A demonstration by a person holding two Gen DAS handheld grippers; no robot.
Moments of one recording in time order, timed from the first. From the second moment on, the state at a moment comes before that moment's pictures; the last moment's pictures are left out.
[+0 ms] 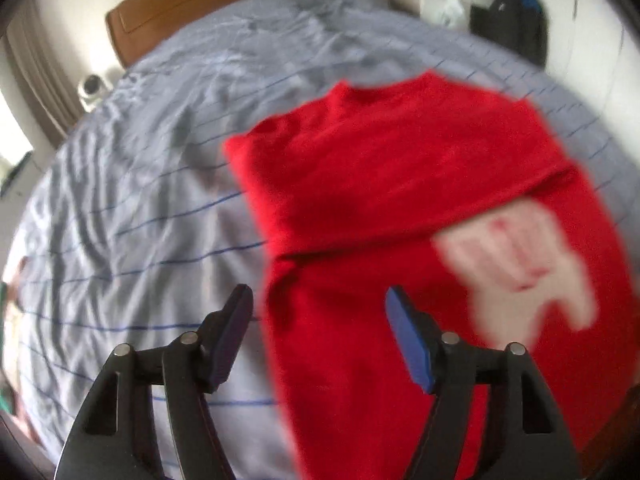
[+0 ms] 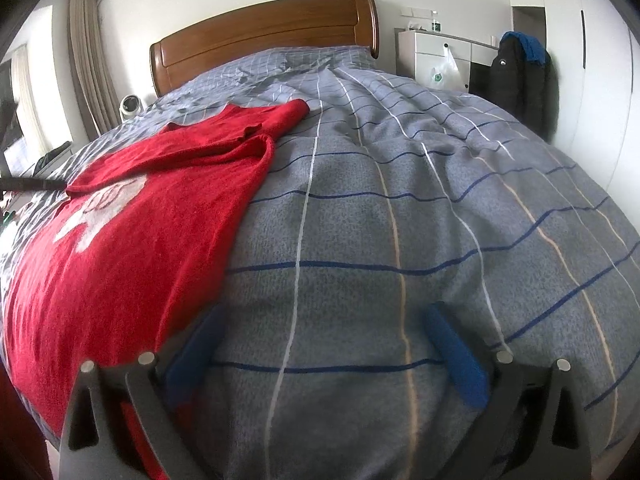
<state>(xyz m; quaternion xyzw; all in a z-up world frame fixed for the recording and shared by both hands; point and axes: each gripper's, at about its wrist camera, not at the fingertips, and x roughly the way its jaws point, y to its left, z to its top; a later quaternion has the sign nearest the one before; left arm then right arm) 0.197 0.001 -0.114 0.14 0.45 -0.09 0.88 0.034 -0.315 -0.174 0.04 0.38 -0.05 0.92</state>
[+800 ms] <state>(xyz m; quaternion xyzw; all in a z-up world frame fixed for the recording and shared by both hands) 0.089 0.050 -0.112 -0.01 0.45 -0.06 0.89 0.029 -0.312 -0.166 0.04 0.39 -0.07 0.92</state>
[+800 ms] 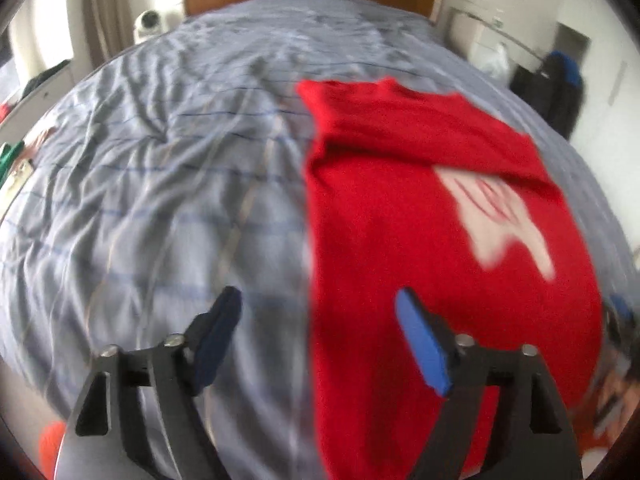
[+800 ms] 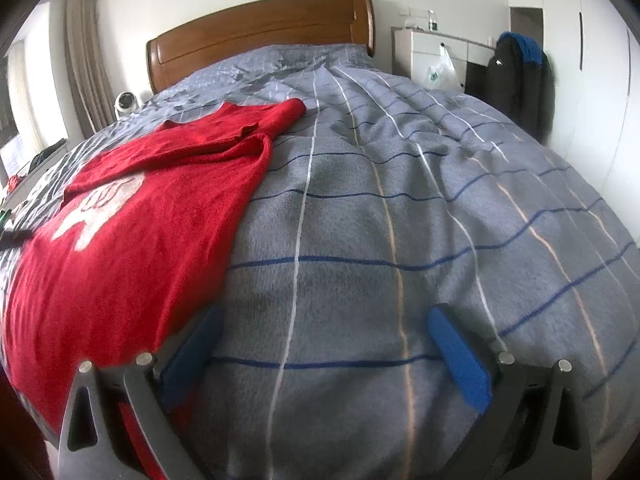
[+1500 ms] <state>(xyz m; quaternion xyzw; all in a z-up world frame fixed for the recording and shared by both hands) 0.051 0.013 -0.156 0.06 0.46 -0.07 0.89 0.015 -0.221 -0.174 -0.05 0.44 -0.01 0.90</state>
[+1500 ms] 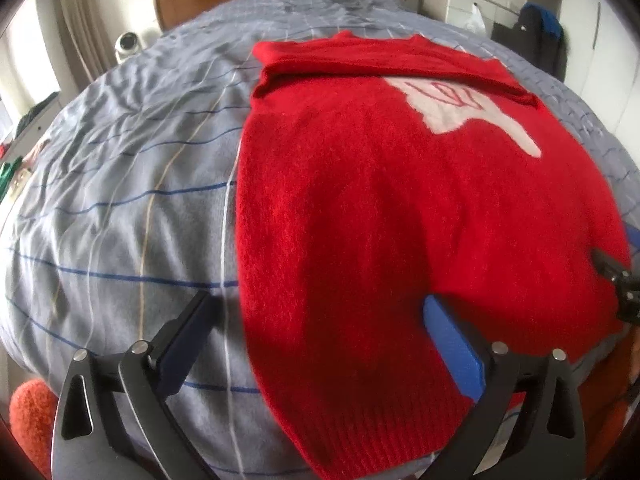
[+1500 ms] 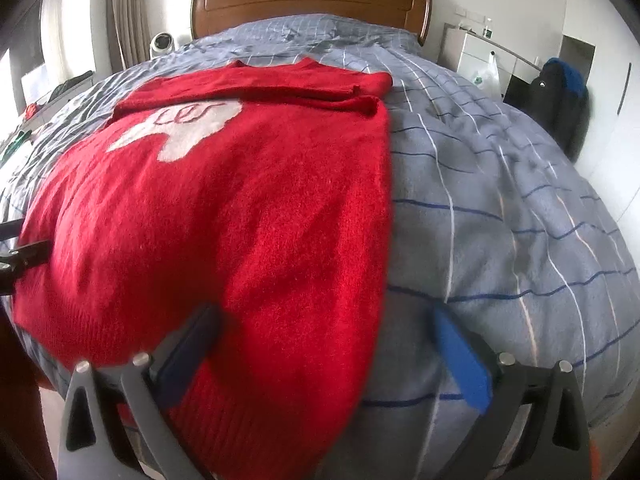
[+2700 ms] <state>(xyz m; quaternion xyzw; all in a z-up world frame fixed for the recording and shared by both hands) 0.050 0.011 -0.158 0.06 0.46 -0.07 0.89 0.016 -0.223 -0.175 -0.05 0.44 -0.01 0.90</state>
